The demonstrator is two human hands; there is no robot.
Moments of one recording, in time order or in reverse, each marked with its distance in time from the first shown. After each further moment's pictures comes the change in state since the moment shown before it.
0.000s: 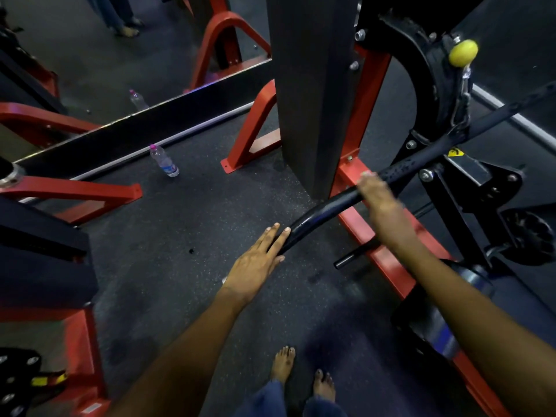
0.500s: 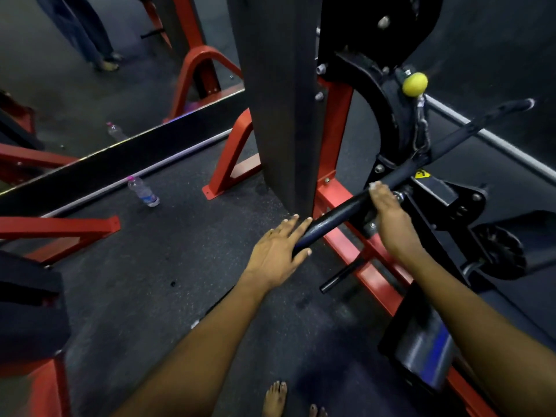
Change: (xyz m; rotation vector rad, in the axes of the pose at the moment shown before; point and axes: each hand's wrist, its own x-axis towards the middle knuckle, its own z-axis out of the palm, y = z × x) left_hand 0.109 0.062 -0.017 0.000 0.039 0.071; right_hand 0.014 0.061 -0.030 0.040 0.050 0.282
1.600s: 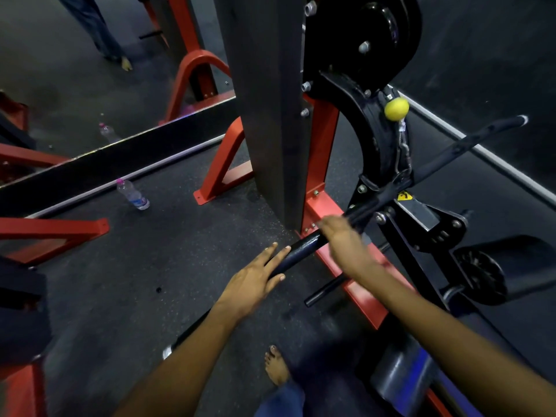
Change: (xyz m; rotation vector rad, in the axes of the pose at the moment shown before) left_hand 0.005 0.006 0.008 -0.121 -0.151 -0.098; right_hand 0.020 -0.028 0.005 -0.027 -0.116 -0.133
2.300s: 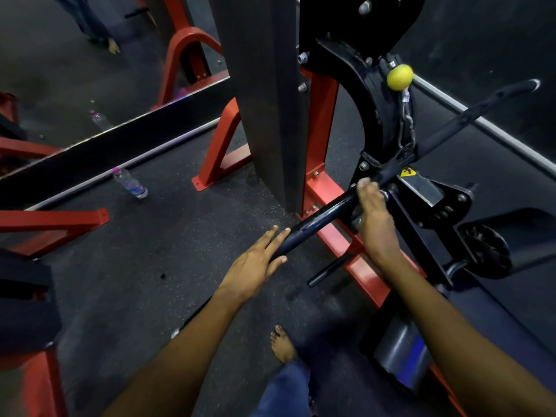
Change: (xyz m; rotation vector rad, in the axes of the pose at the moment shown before) left_hand -0.001 -0.001 0.004 -0.039 0.001 -0.016; right_hand -0.014 0.050 0.013 0.077 0.148 0.205
